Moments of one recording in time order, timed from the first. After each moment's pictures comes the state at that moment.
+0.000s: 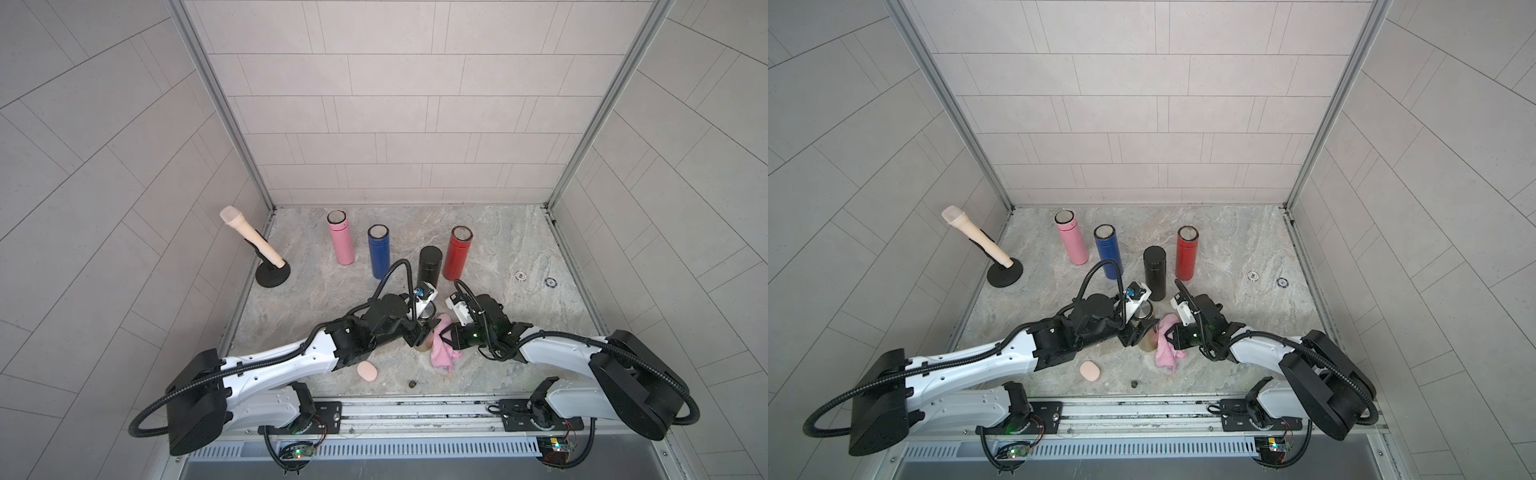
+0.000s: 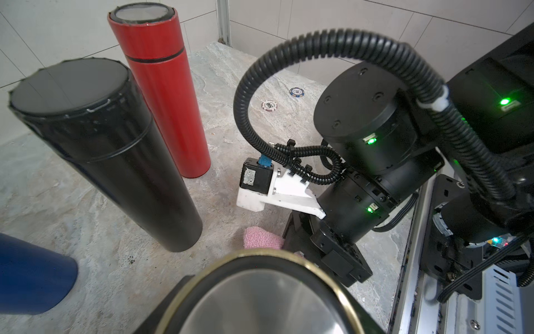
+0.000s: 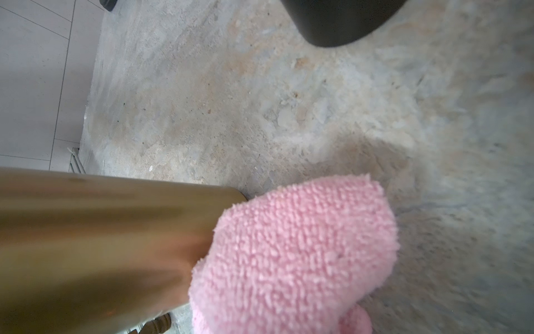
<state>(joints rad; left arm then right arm) -1.05 1.17 0.71 0.01 -0.08 -0.10 0.60 1.29 0.38 0.12 -0.42 0.53</state>
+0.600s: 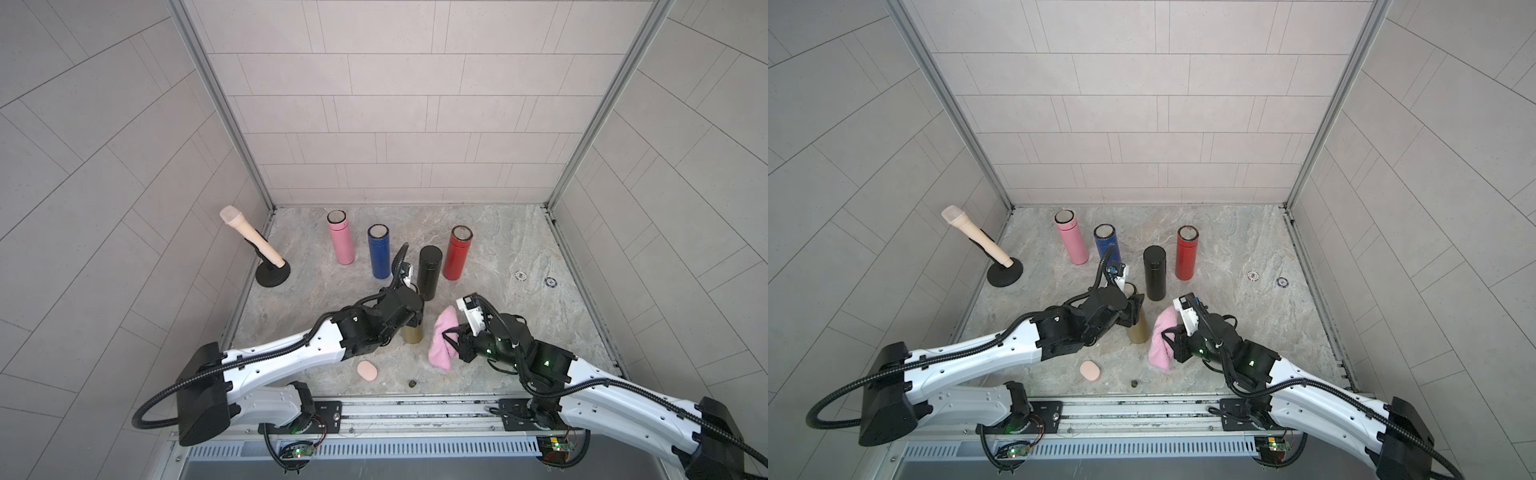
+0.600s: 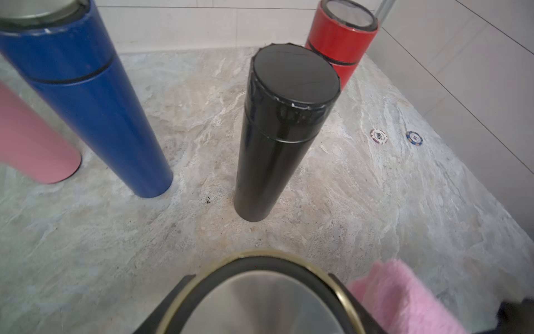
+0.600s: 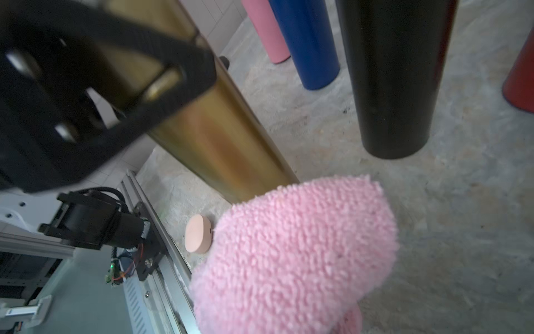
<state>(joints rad) -1.10 1.26 0.96 -0.41 -0.54 -0.66 0.95 0.73 0.33 -0.08 -0.01 0.60</state>
